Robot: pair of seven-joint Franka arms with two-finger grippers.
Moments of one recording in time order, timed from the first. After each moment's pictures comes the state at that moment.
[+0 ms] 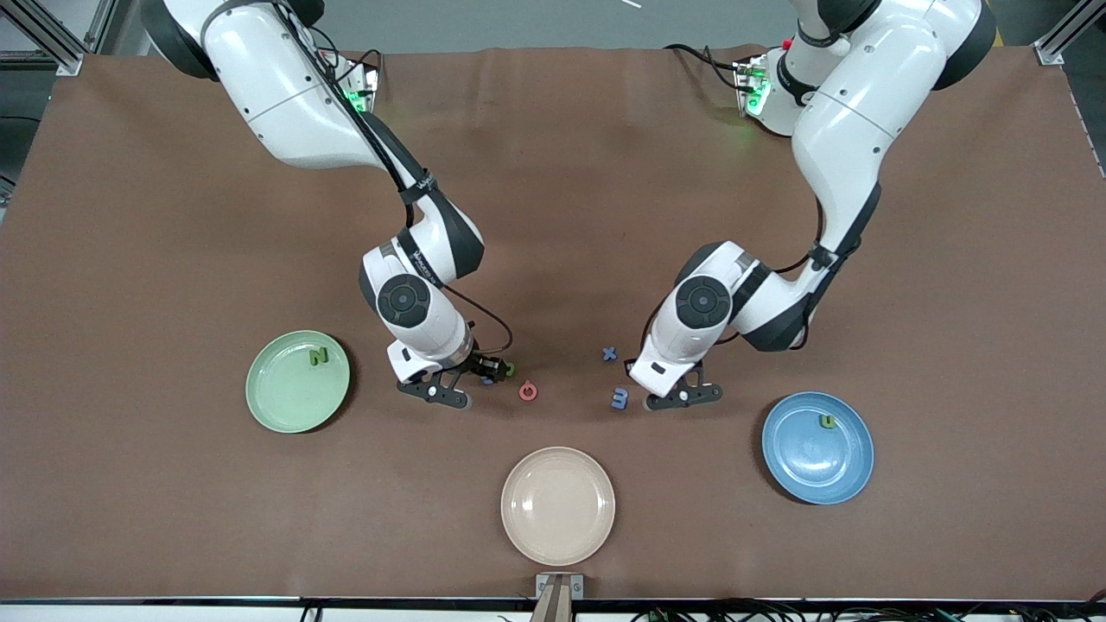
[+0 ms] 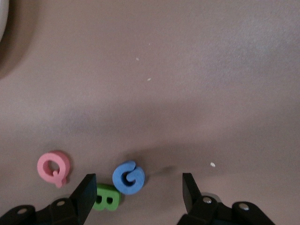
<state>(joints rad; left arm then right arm) -0.15 0.78 -0.41 -1.58 0.44 2.35 -0.88 0.43 0.77 0.10 -1.56 0.00 2.42 0.82</state>
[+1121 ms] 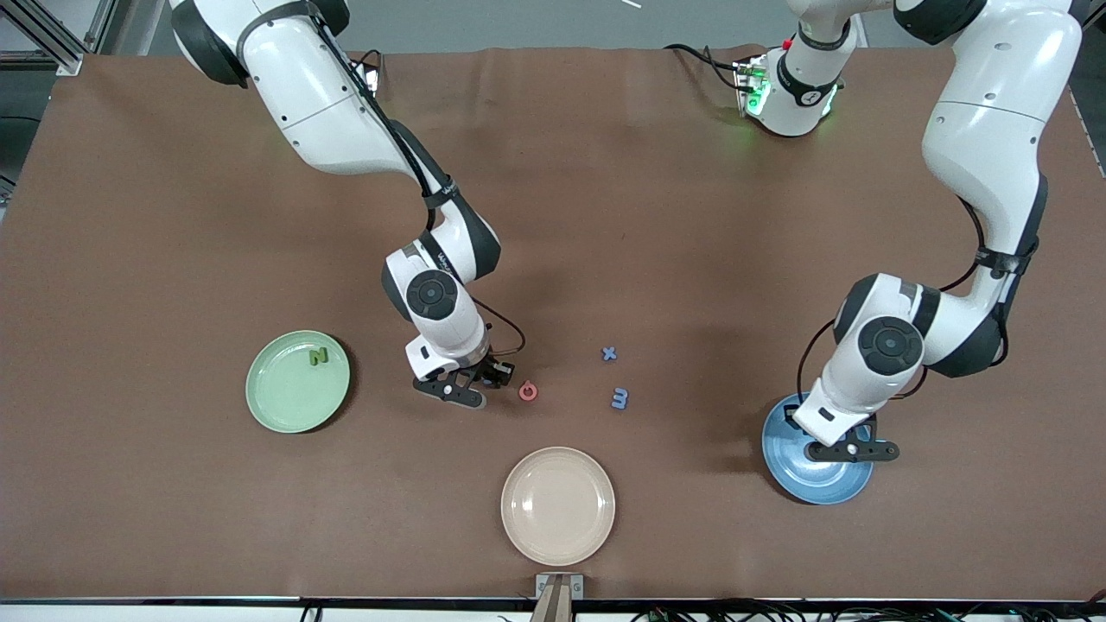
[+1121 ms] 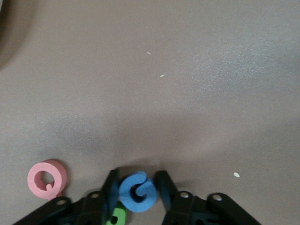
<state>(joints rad) 0.18 0.74 -0.39 -1.58 0.58 2.34 -0.46 0.54 0.82 0.01 -1.55 -0.02 2.50 0.87</state>
